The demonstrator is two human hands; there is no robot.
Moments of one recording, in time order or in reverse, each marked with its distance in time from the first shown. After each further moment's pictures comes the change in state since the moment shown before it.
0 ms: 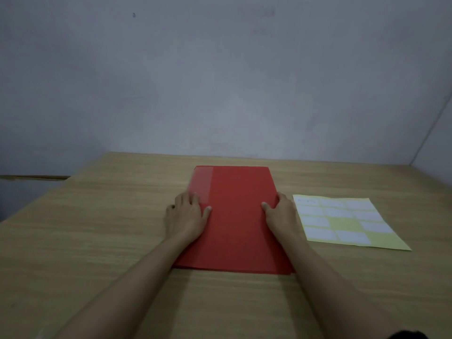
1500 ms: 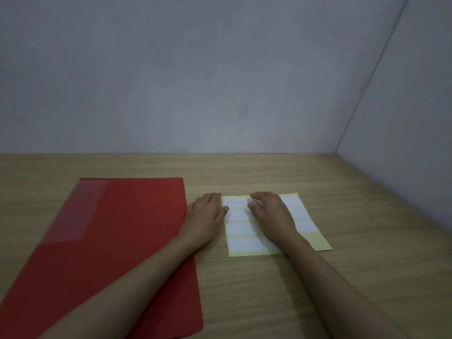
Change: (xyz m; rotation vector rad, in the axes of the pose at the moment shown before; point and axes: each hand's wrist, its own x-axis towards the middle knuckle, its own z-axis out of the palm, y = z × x) left_hand 0.033 0.188 0.065 -0.415 -0.204 0.427; right_hand 0.081 0.104 -0.109 -0.367 -0.056 -0.249
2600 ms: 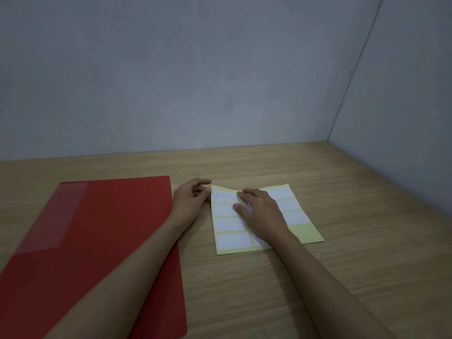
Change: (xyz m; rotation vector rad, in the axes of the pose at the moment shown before) left_hand 0.037 -0.007 0.005 -0.571 0.210 -0.090; right_hand -0.002 0.013 0.005 -0.034 -0.059 -0.048
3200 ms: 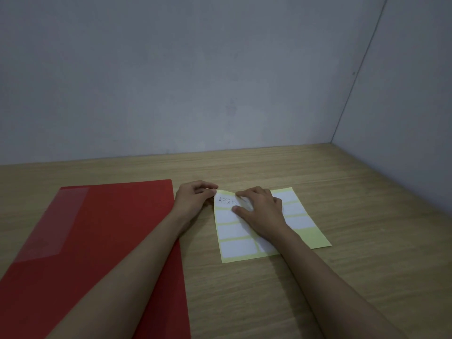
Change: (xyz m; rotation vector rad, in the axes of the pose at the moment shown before) left_hand 0.010 0.009 -0.004 -0.186 -0.075 -0.190; right_hand 0.015 -0.006 0.000 0.039 0.011 0.056
